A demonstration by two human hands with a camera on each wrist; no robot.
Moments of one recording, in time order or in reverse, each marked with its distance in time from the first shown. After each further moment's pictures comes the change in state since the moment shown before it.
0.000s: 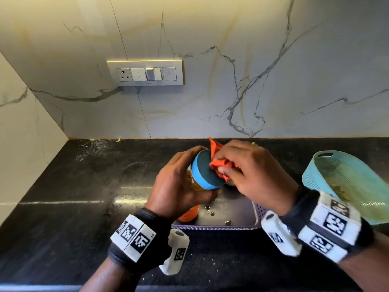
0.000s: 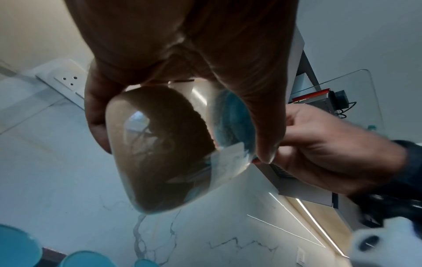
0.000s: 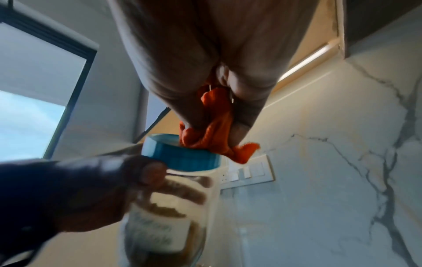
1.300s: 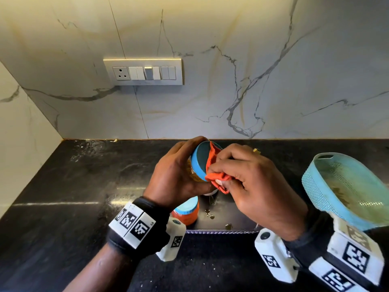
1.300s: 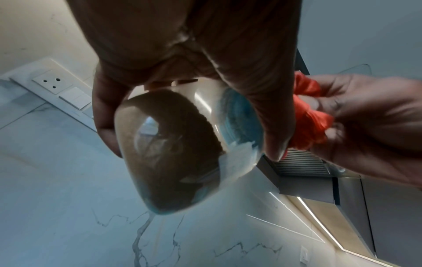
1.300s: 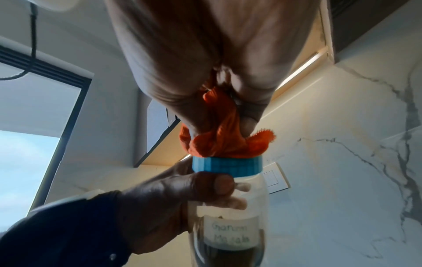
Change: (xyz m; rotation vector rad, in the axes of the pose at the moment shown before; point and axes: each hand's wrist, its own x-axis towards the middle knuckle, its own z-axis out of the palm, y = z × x) left_hand 0.027 -0.012 -0.008 0.001 -0.015 0.078; right_hand -0.006 -0.025 -0.001 0.013 0.022 -0.030
